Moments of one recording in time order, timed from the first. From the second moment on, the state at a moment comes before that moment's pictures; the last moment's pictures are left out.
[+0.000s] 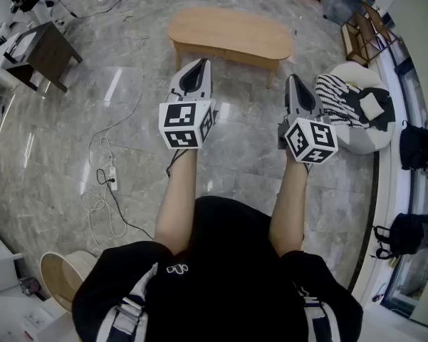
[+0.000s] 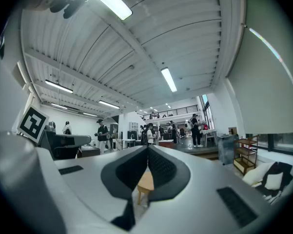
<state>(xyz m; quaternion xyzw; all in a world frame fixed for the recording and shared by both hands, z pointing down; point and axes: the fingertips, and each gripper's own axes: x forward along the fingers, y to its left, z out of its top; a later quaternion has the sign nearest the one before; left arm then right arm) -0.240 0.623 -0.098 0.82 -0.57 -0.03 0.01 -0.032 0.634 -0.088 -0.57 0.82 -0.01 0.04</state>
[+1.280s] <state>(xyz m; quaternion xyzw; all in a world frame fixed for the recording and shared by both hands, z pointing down) -0.284 0.534 -0.057 0.82 -0.57 -0.04 0.04 -0.028 0.562 -0.080 -0.59 0.80 0.01 0.07</state>
